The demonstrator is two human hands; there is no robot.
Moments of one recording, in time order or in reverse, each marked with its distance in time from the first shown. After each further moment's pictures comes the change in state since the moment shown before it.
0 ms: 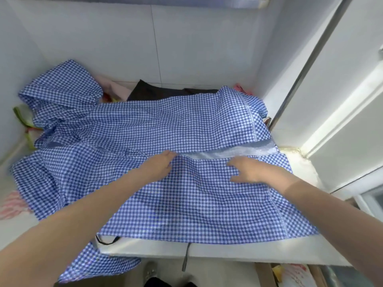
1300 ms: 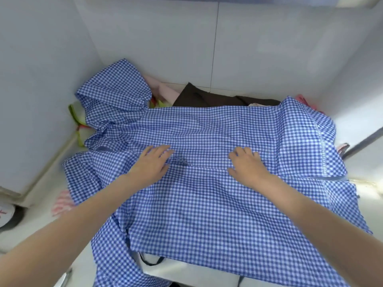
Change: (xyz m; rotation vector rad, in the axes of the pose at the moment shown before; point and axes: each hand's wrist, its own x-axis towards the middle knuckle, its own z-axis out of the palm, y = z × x) left_hand -0.030 -0.152 -0.032 0.350 0.217 -0.103; right_hand 0.103 -0.121 -0.039 -0.174 0.322 -0.065
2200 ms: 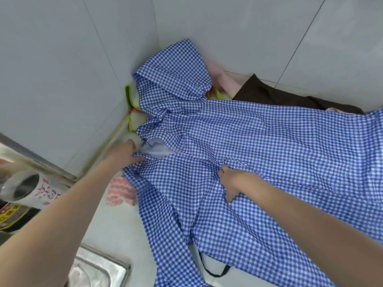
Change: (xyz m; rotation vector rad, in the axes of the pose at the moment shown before) left_hand -0.060 -0.231 0.059 -0.274 -0.313 -0.603; right_hand 0.098 -0.199 0.011 -0.268 -0.656 -0.199
